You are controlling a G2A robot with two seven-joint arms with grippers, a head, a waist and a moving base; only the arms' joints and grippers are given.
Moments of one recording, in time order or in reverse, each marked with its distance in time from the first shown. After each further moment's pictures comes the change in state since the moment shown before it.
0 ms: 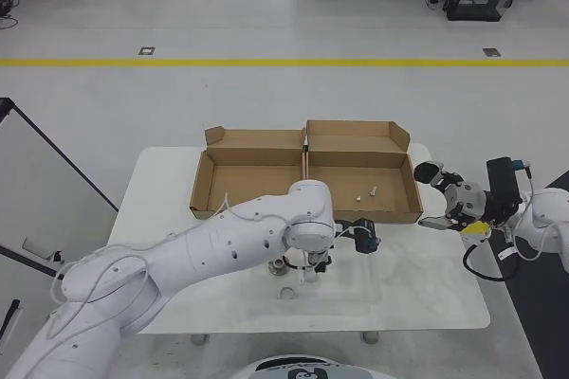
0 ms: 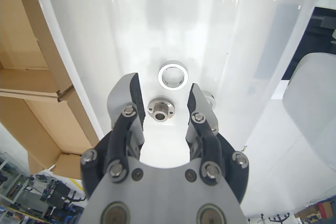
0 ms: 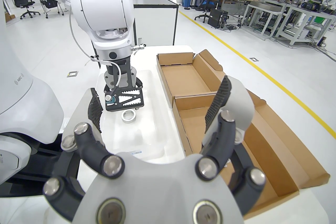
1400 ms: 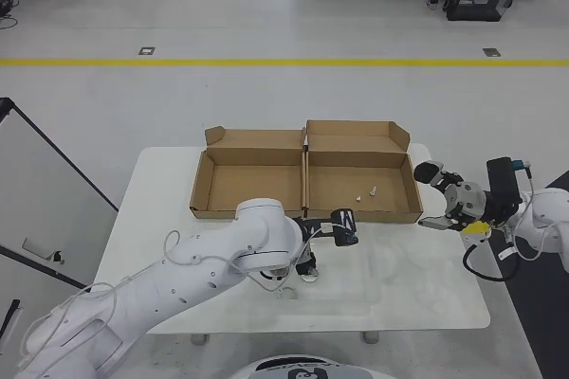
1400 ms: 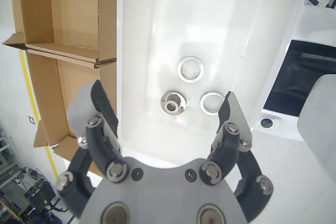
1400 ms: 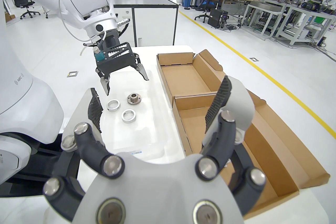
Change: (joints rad) left arm 0.304 0.197 -0.309 -0.405 0.305 0.019 0.028; right arm 0.000 0.000 0.000 0.000 0.000 0.000 0.000
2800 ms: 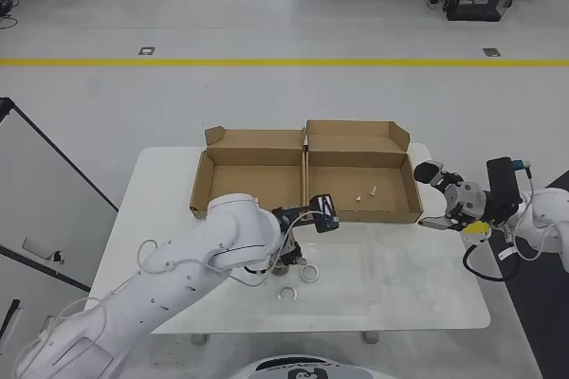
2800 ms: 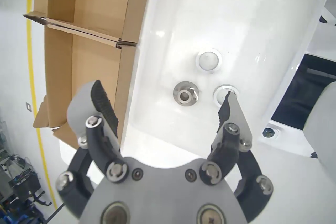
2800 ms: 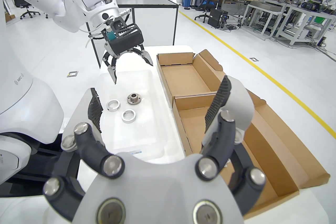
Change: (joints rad) left arm 0.107 0.037 -0.160 -0.069 0.045 -0.029 -0.018; right arm 0.000 0.000 0.000 0.000 0.000 0.000 0.000
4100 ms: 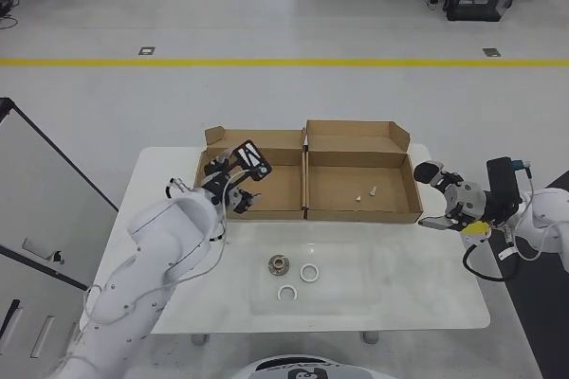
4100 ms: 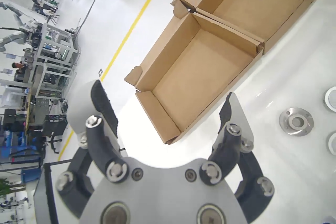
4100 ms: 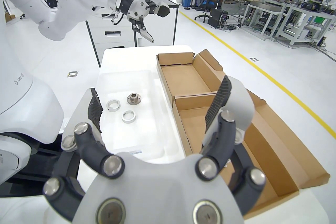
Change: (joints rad) left arm 0.319 0.004 -0.440 -0.147 0.569 -0.041 0.373; right arm 0.000 0.000 0.000 0.000 0.000 0.000 0.000
